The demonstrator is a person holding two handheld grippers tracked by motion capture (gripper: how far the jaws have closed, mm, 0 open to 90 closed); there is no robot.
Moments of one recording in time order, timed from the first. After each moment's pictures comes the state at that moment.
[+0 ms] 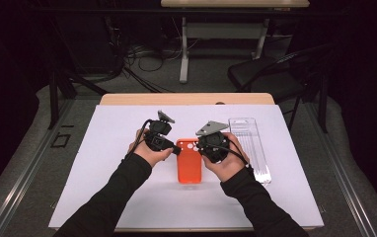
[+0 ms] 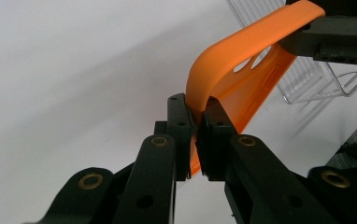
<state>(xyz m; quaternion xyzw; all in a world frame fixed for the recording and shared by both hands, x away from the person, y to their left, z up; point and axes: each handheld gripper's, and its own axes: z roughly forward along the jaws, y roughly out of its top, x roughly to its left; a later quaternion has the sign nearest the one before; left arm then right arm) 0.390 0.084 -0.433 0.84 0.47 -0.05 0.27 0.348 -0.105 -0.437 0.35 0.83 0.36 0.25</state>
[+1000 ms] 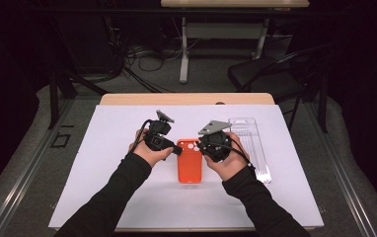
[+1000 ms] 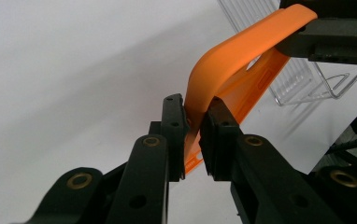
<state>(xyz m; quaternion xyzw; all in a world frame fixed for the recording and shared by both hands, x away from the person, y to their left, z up) 0.392 0.086 -0.435 0.83 0.47 -0.07 0.29 0.352 -0.111 -0.438 0.34 0.83 0.37 0.23</state>
